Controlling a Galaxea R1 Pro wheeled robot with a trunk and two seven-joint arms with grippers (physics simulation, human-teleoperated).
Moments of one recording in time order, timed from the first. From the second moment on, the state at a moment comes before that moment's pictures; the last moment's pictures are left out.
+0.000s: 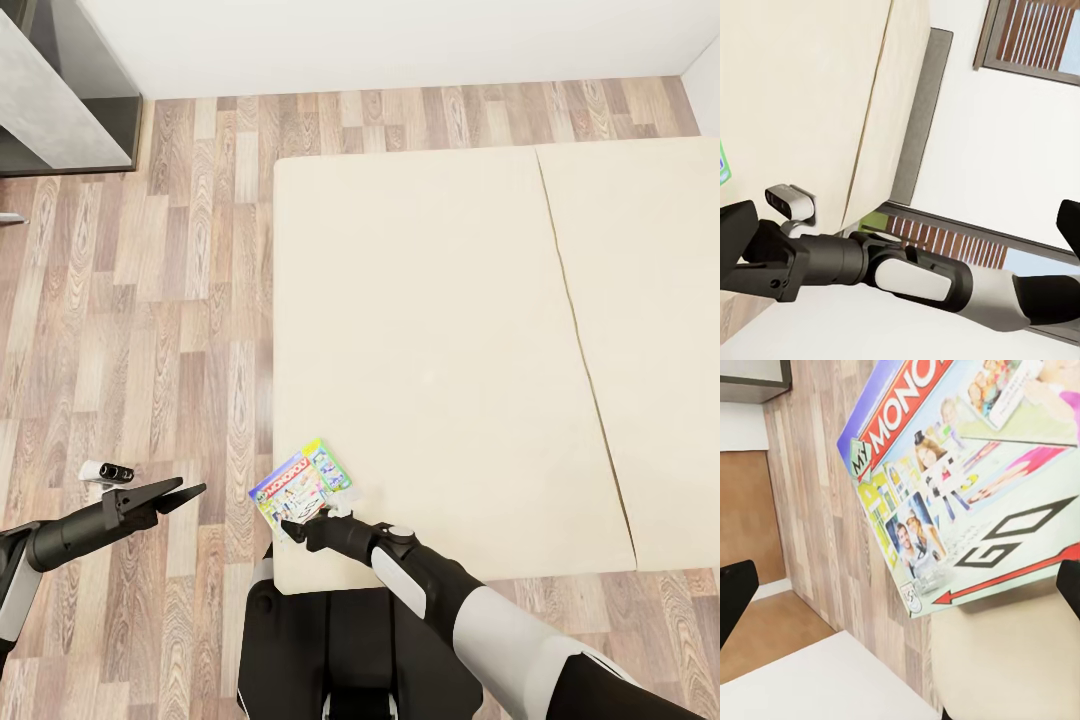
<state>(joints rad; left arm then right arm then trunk) -0.45 0.33 0.37 -1.22 0.34 1.02 -1.57 -0.80 0.17 0.84 -0.54 -0.82 0.09 0.33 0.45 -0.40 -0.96</state>
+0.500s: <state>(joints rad) -0.45 0.33 0.37 -1.22 0.34 1.02 -1.57 -0.80 0.17 0.84 -0.54 -0.82 0.09 0.33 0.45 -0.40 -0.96</state>
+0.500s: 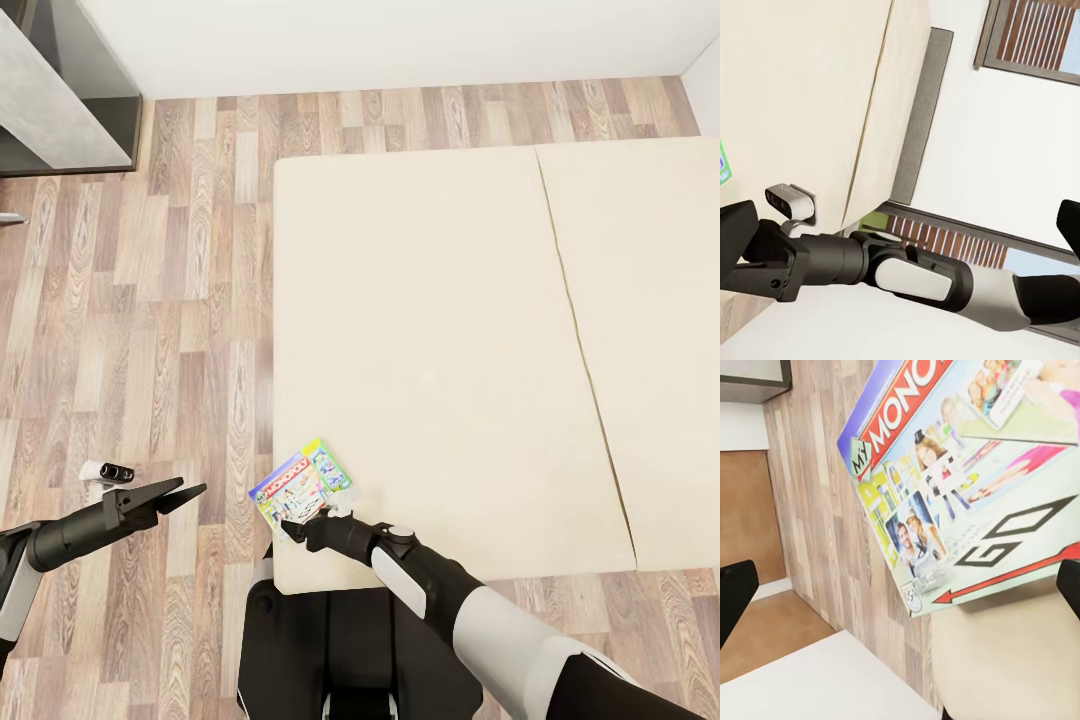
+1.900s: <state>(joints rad) -0.45 0.33 0.37 -1.22 0.34 1.02 -1.57 -0.80 0.17 0.84 -0.53 -0.80 0.07 0.33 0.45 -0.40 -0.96</state>
